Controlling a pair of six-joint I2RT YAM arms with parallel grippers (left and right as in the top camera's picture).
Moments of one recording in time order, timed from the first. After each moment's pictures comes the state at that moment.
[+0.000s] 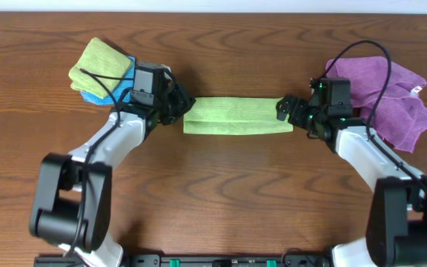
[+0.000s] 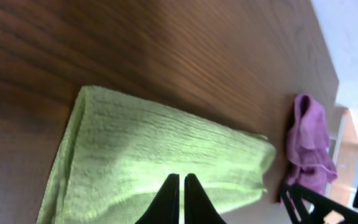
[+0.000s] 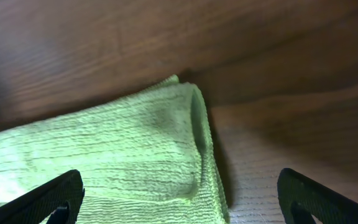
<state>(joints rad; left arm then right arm) -0.25 1.79 1.03 -0.09 0.45 -0.88 0.06 1.68 0.89 -0.18 -0.21 0.46</state>
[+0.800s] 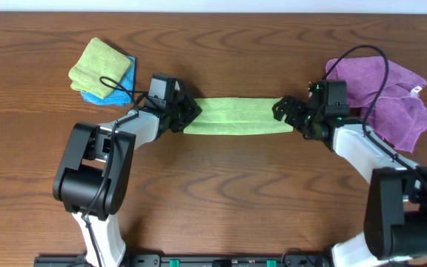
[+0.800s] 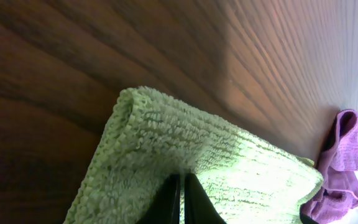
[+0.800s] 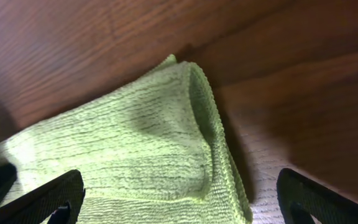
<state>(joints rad) -0.28 2.01 1.04 0.05 0.45 -0.99 0.06 1.72 0.89 -0.17 -0.28 0.57</state>
